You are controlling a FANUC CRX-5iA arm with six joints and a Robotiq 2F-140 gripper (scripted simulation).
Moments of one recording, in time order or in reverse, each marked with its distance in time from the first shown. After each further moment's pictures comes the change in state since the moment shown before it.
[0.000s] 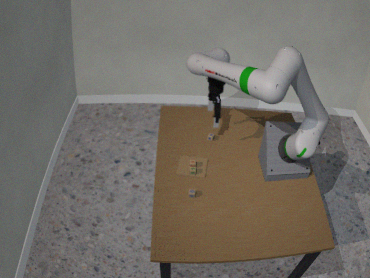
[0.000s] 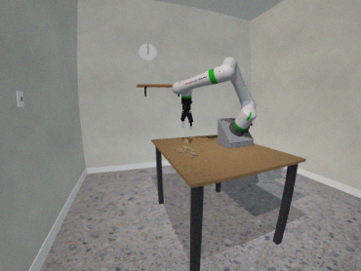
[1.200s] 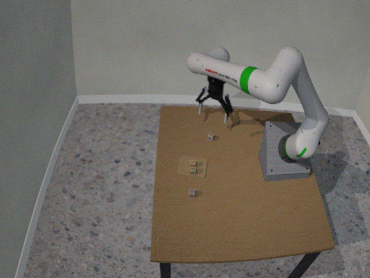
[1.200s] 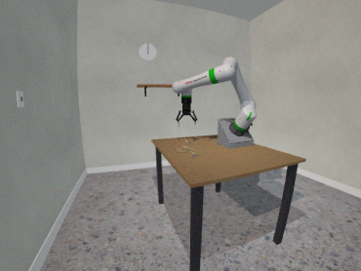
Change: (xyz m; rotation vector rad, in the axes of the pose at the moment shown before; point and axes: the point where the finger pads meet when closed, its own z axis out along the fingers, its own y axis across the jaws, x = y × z) arm 0.000 0.000 -0.007 0.000 -0.005 -0.928
